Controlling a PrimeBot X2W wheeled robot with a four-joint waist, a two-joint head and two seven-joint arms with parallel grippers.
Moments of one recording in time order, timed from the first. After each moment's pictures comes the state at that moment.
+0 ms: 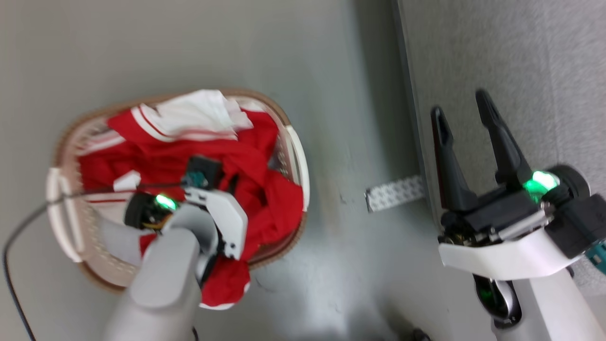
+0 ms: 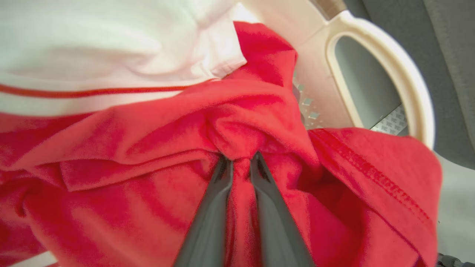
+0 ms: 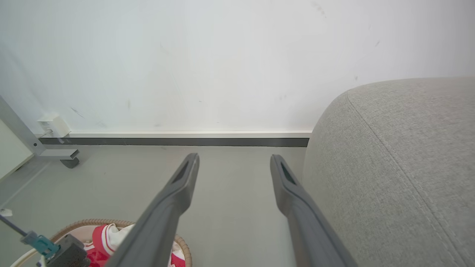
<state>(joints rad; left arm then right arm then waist) -0.74 0.10 -0.31 0.80 -0.05 -0.08 0.07 -0.44 -0.05 0.27 -0.05 0.34 0.13 -0.26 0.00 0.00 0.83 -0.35</state>
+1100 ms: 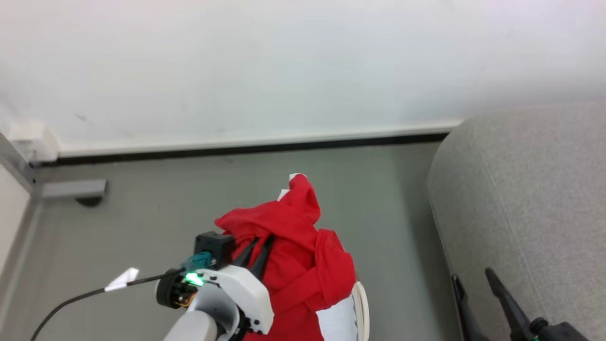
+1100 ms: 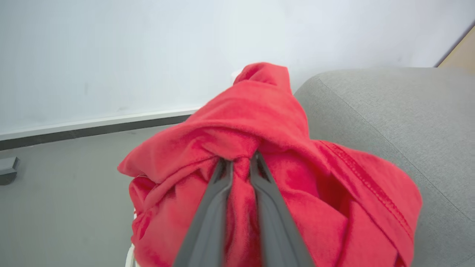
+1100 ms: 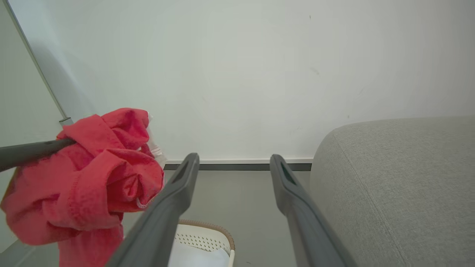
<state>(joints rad) -0.35 0.07 -0.37 0.41 -0.30 -0.05 0.04 0.01 -0.12 0.20 0.13 0.34 0.13 -0.26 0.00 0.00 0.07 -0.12</state>
